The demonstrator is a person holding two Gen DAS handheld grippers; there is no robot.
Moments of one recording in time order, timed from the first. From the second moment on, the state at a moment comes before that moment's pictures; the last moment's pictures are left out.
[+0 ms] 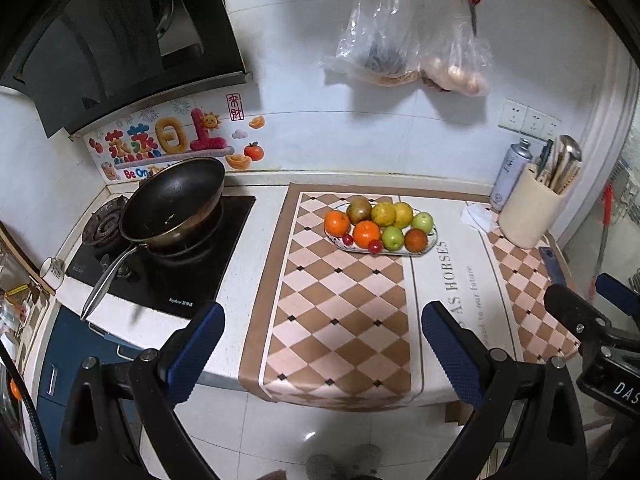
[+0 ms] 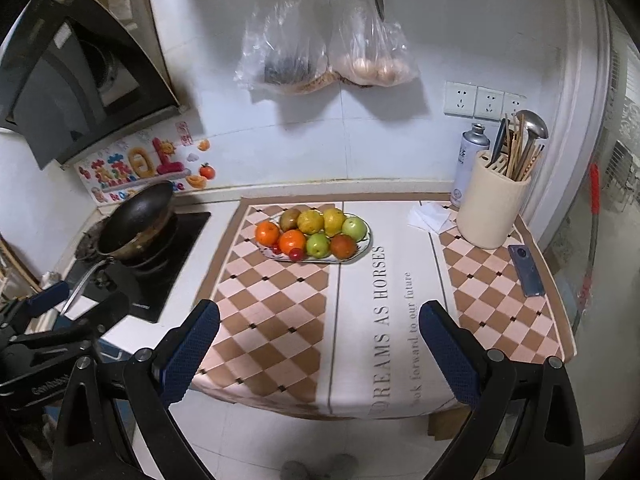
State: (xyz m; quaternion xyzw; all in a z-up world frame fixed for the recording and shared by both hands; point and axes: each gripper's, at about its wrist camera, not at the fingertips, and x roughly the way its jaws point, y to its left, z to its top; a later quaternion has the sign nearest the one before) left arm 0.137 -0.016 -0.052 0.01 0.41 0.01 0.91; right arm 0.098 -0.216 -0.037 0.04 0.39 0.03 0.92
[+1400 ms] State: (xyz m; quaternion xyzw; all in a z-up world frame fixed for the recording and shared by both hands) left arm 0.208 -0.014 -0.088 0.00 0.45 0.03 0.89; right arm 0.188 -0.214 -0.088 0.03 0.45 0.02 0.89
